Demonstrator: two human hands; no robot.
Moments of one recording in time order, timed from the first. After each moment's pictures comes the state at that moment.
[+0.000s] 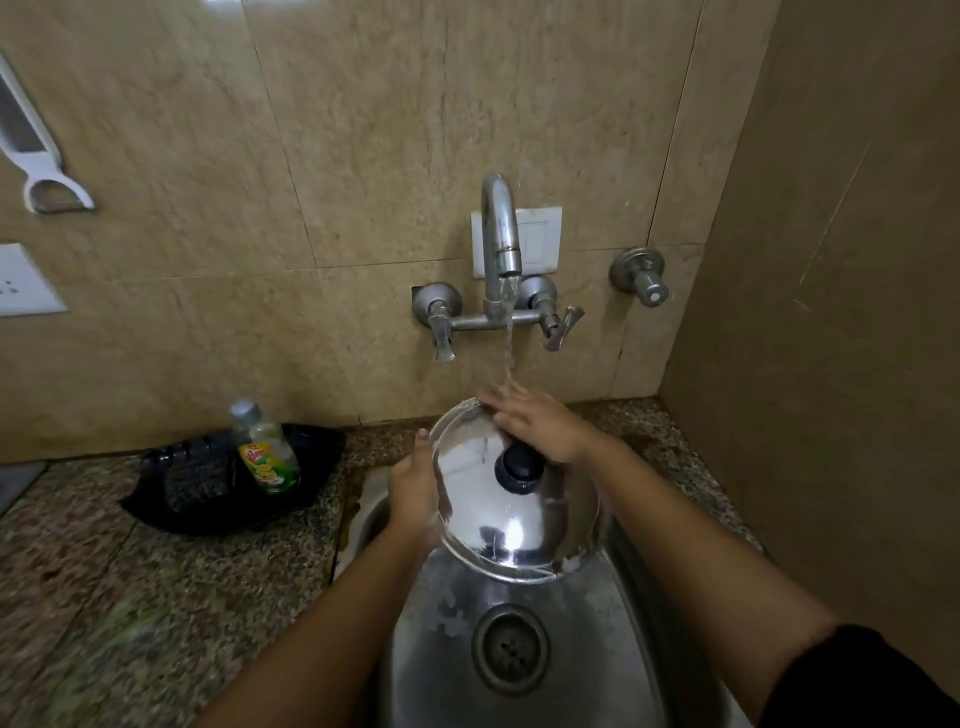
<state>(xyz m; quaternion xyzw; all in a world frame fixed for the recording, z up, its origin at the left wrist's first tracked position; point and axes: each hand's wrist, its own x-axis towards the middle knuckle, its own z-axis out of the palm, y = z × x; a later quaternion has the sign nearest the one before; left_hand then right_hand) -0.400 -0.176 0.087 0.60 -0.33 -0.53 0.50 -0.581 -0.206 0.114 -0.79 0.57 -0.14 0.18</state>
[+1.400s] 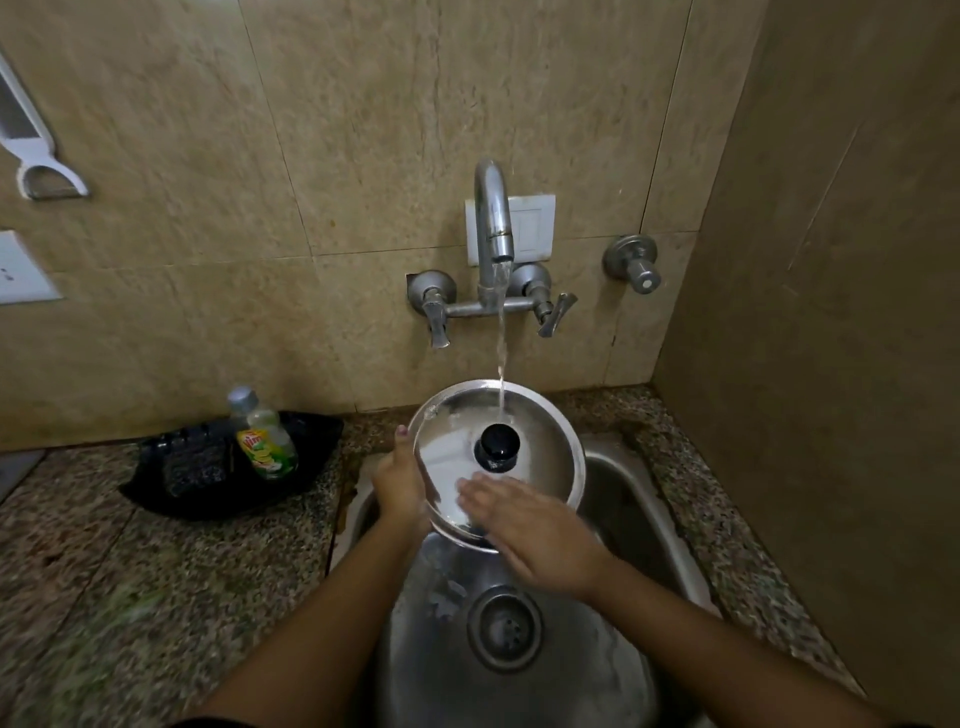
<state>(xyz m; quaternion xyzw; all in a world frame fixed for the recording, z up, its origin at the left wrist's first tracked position) -0.393 -0.180 0.066 0.61 -0.28 -0.51 0.54 -0.554 -0.099 0.036 -0.88 0.43 -0.17 -0.02</state>
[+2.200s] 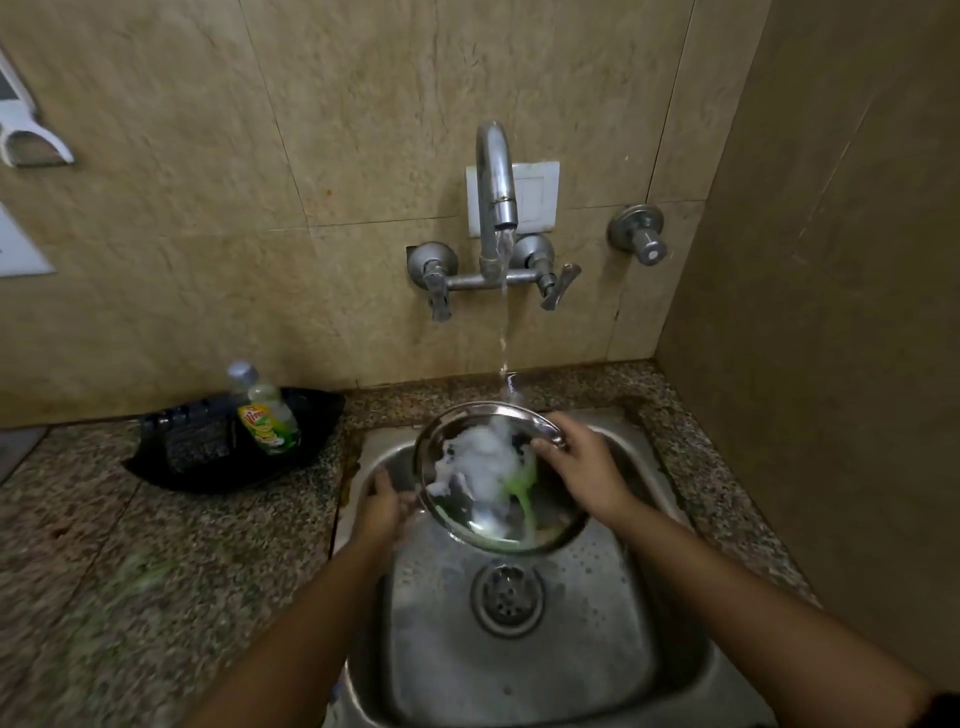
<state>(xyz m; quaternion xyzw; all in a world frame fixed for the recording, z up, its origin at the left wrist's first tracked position) -0.338 -0.140 0.015 0.69 -0.28 -0.59 0.33 -0.567 -0.111 0.039 -0.59 0.59 -0.46 0.30</state>
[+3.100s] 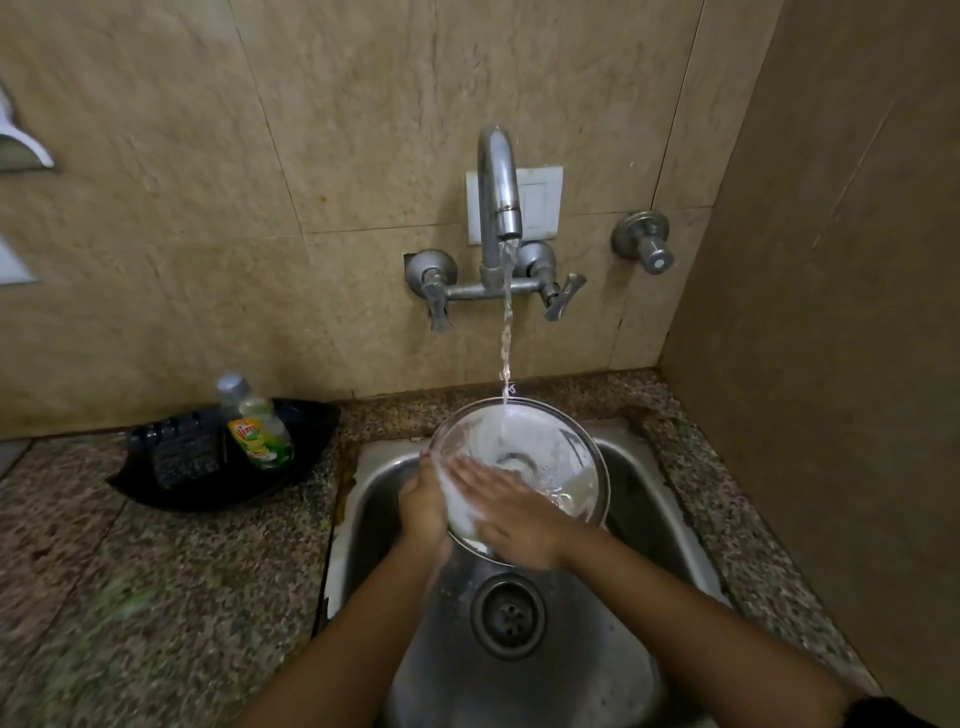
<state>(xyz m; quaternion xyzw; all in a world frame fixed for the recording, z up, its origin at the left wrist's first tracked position) -0.404 -0.161 0.036 0.61 -0.25 -0.59 0.47 -0.534 -0.130 0.029 -0.86 0.47 -0.07 0.16</state>
